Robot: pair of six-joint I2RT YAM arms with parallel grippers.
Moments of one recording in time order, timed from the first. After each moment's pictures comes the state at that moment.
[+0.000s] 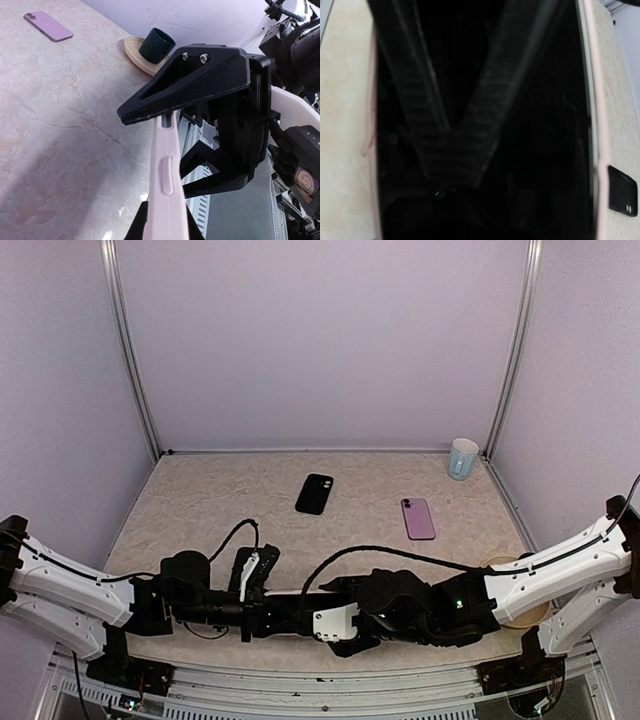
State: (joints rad) left arm -1.17 1.25 0.35 0.66 0.28 -0.58; right arm 1.47 1.47 0.84 0.00 0.39 -0.57
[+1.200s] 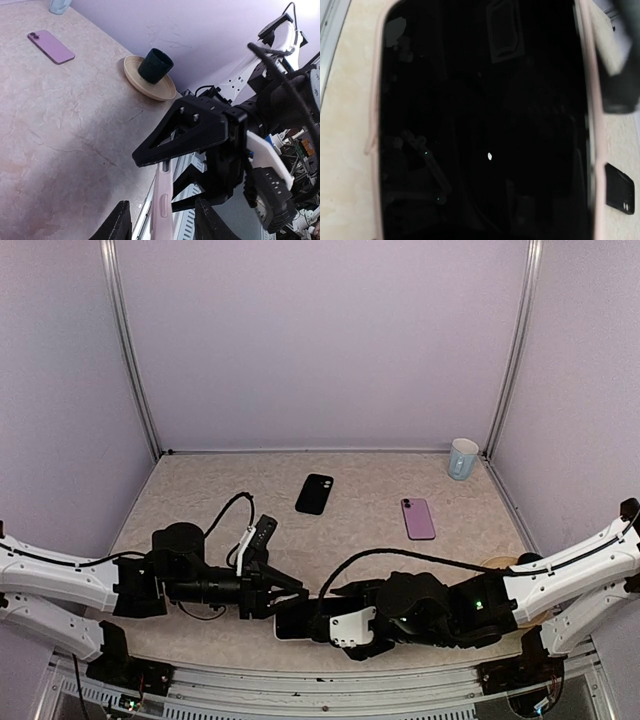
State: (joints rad) left arm -1.13 1.14 0.49 0.43 0.29 -0.59; right arm 1.49 1.36 0.77 -0.02 0.39 -0.57
